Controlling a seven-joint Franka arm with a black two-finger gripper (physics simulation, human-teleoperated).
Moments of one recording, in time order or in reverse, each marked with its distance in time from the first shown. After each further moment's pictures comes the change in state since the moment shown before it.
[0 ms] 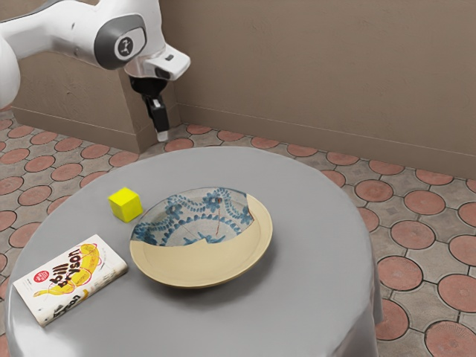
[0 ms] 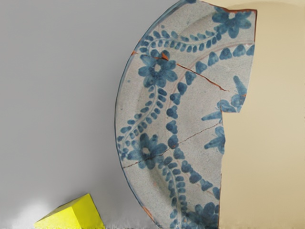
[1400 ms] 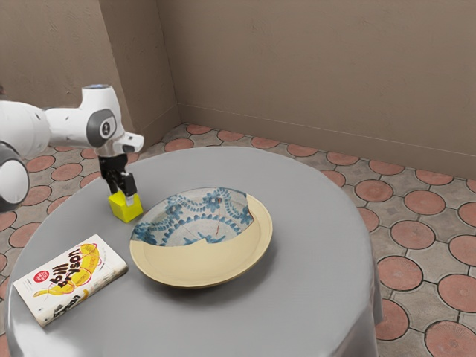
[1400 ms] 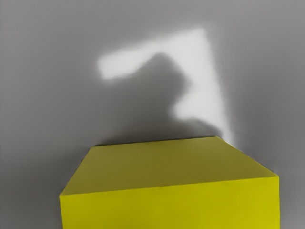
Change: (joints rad) arm 0.237 0.561 0.119 0.190 -0.098 0.154 -0.018
